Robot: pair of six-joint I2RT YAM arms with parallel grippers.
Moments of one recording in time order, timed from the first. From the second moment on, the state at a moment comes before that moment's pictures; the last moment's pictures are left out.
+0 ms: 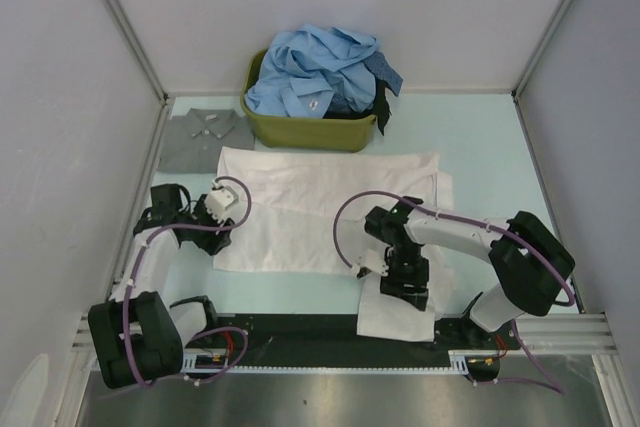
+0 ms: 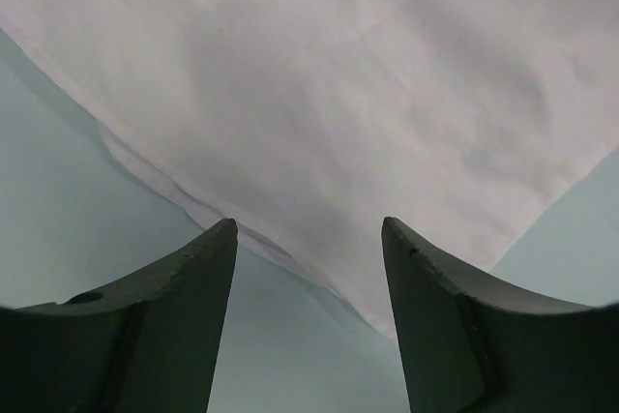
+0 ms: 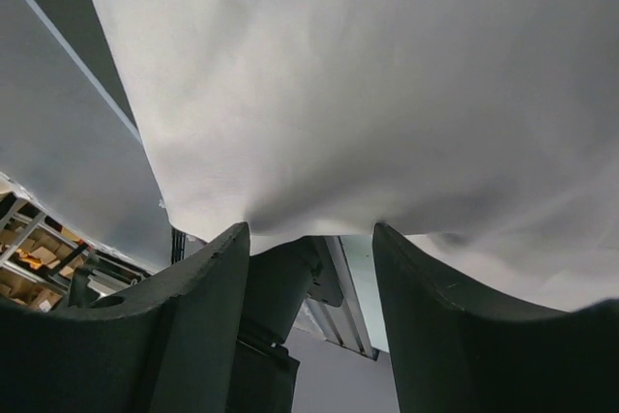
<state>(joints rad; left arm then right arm) 0.23 1.08 0.59 -0.61 0.55 0.90 0.85 1.54 0.91 -1.23 -0.28 -0.59</state>
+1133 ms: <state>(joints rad) 0.24 1.13 0.57 -0.85 0.61 1.41 0.69 1.49 1.06 -1.31 -0.31 -0.61</state>
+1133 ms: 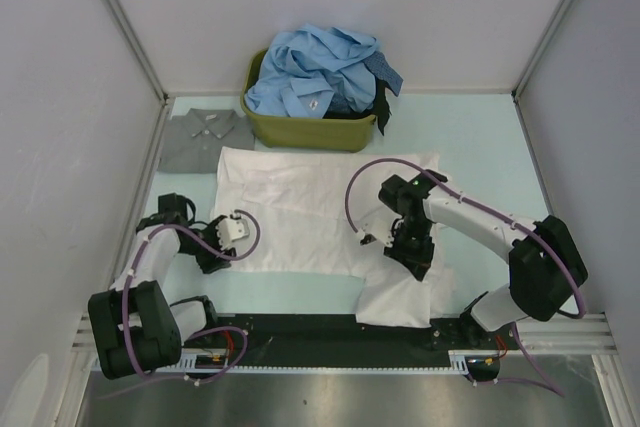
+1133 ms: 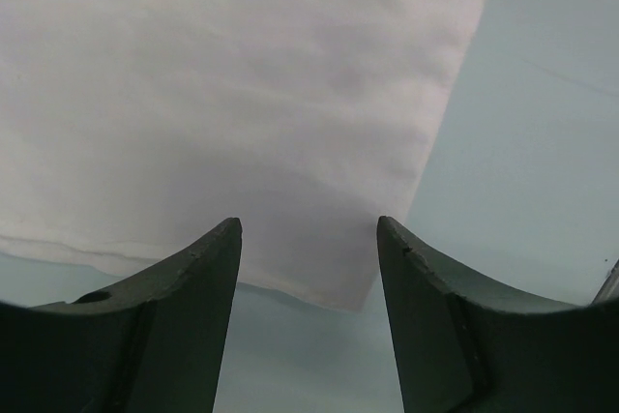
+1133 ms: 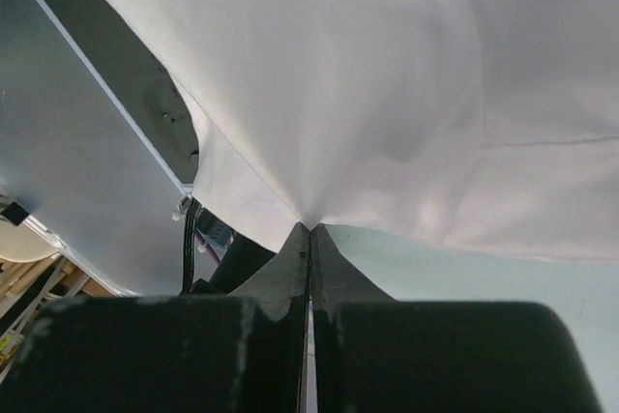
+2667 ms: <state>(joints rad) 0.21 1.41 0.92 -0.76 0.57 1.28 0.40 1.84 1.75 -1.35 -0.14 -0.88</state>
